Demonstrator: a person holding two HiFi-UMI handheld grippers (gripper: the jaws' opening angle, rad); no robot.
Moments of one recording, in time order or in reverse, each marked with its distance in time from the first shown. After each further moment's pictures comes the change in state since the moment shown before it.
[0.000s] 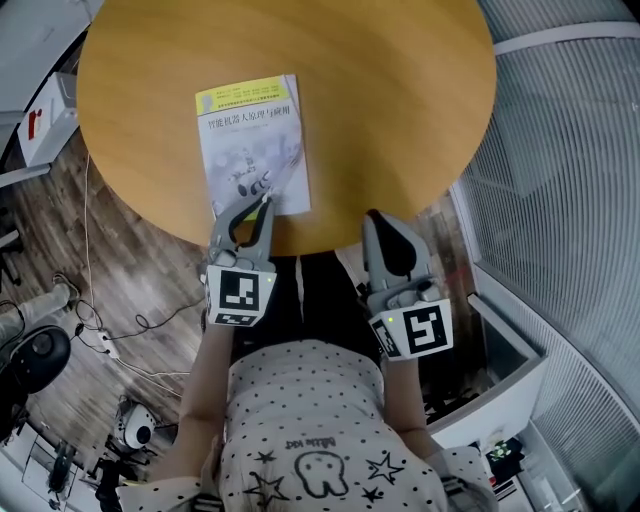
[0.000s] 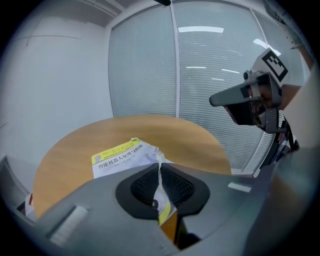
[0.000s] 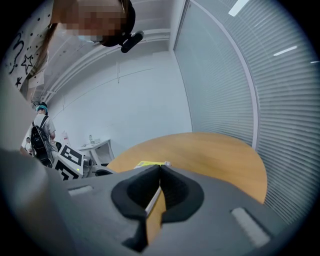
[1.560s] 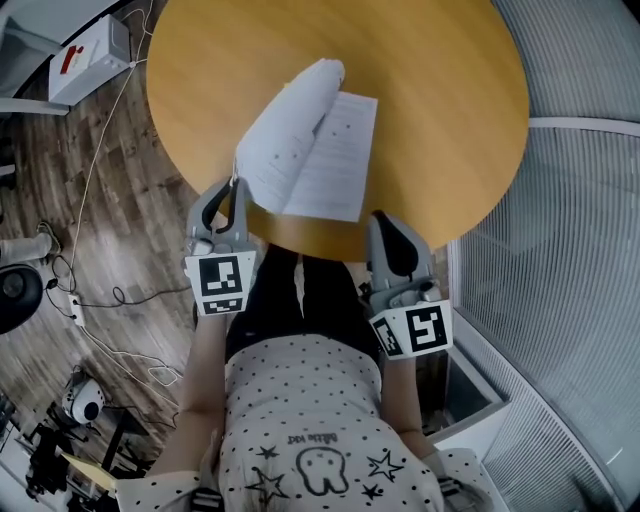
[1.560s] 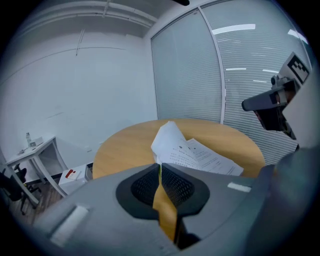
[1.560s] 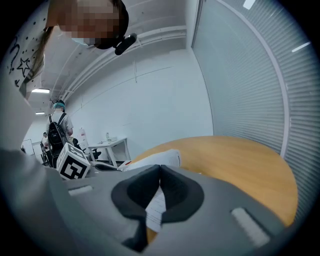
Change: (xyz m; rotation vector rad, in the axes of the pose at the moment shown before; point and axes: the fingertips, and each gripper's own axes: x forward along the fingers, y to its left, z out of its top) left arm -0.102 0.134 -0.035 -0.207 -0.040 0.426; right arm 0.045 0.093 0.031 -0.077 -0.005 0.174
